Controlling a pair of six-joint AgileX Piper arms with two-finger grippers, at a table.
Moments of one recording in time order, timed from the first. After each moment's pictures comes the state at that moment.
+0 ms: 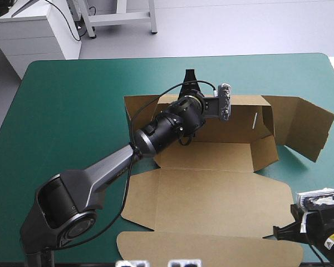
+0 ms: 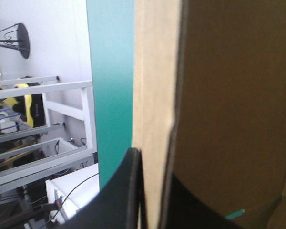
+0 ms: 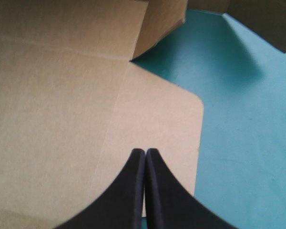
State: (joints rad) left arm -0.96 1.96 -1.95 0.64 0.97 0.55; right arm 0.08 0.32 -0.55 0.06 1.00 -0.05
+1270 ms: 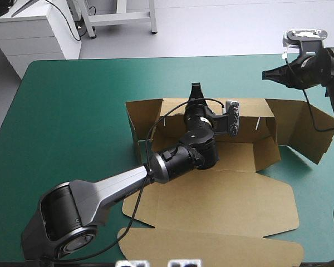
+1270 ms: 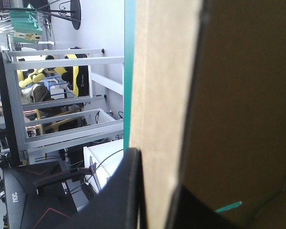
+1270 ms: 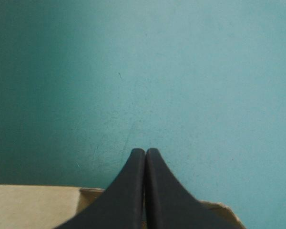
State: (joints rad) left arm -1.10 1.96 -1.78 0.99 1.00 0.16; right arm 0.00 1.60 -1.78 0.00 1.09 0.03
